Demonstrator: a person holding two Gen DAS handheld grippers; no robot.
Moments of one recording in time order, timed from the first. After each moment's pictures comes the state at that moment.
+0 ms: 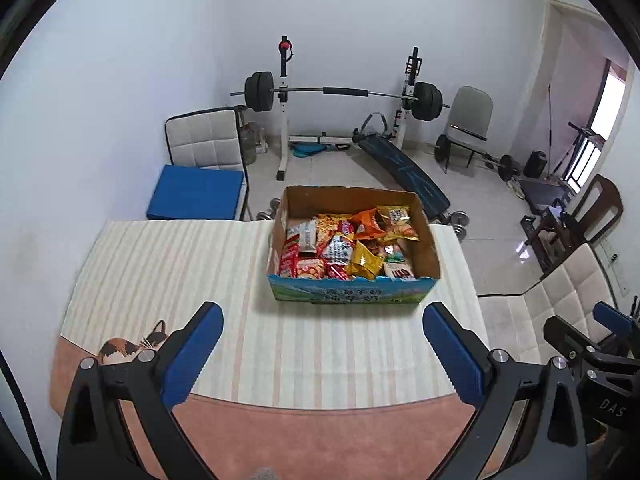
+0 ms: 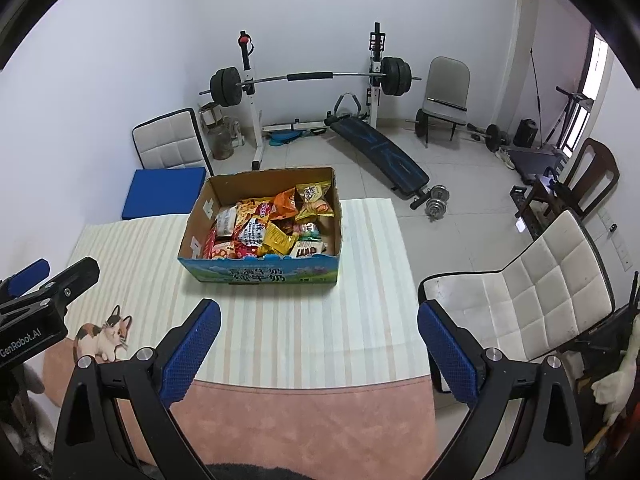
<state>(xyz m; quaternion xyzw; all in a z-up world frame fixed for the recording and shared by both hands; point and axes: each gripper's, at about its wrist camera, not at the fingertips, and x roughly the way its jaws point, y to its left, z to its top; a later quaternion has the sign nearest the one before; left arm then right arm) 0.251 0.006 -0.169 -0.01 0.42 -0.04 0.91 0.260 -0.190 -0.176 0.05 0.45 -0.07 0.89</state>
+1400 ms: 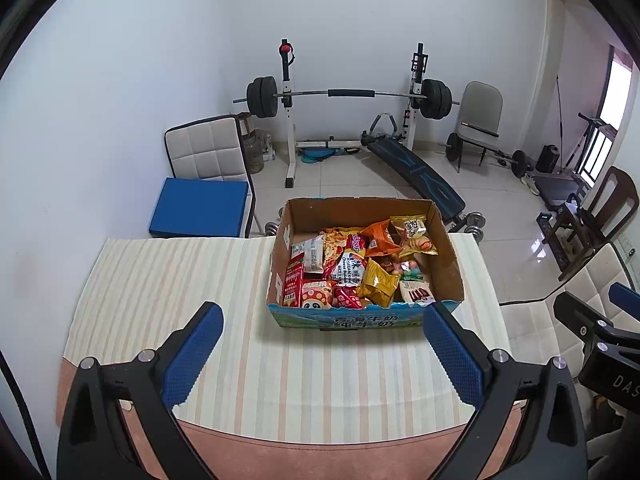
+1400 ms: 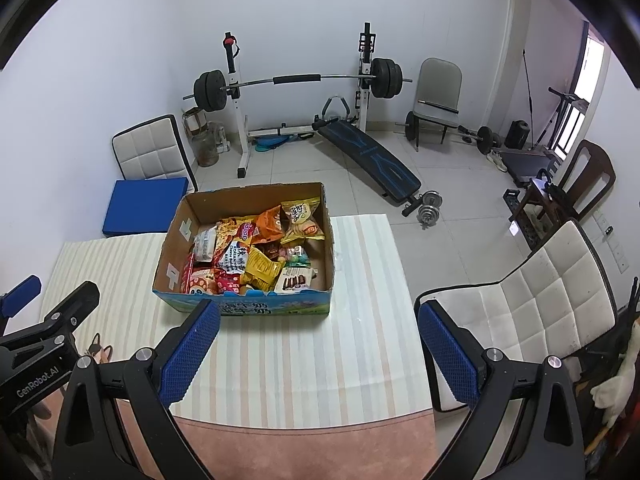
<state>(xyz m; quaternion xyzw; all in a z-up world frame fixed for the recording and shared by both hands) 0.304 -0.004 -0.192 0.02 0.41 -0.03 0.91 0.345 -0.203 -0.210 0.04 0.45 -0.09 0.89</state>
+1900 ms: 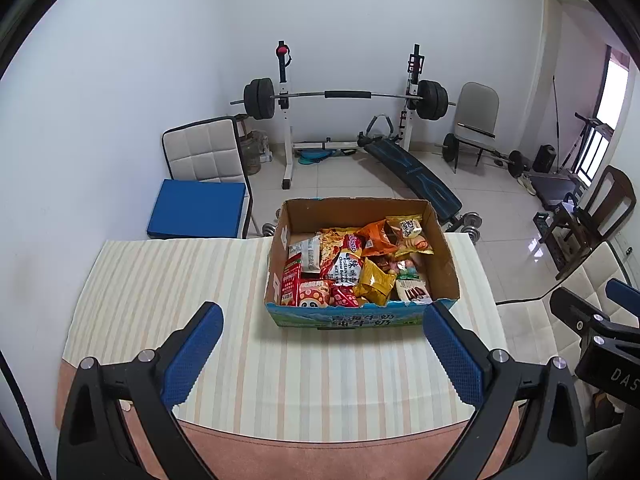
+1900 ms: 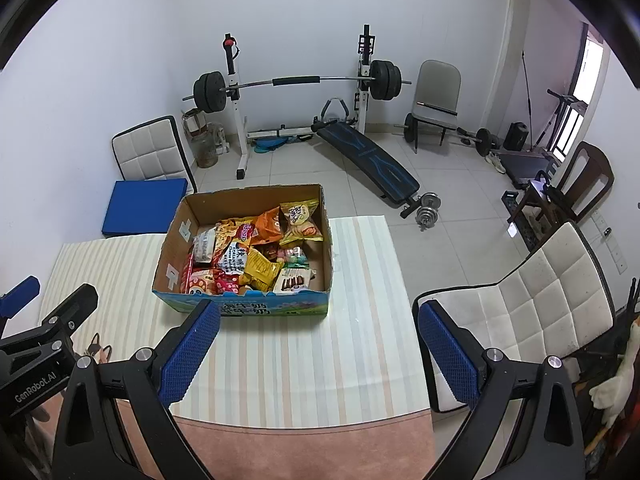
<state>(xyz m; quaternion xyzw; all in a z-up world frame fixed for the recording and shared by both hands) 0.303 -0.005 -0.187 0.02 0.41 -0.03 0.91 0.341 -0.203 -0.208 0.04 0.45 -0.09 0.89</state>
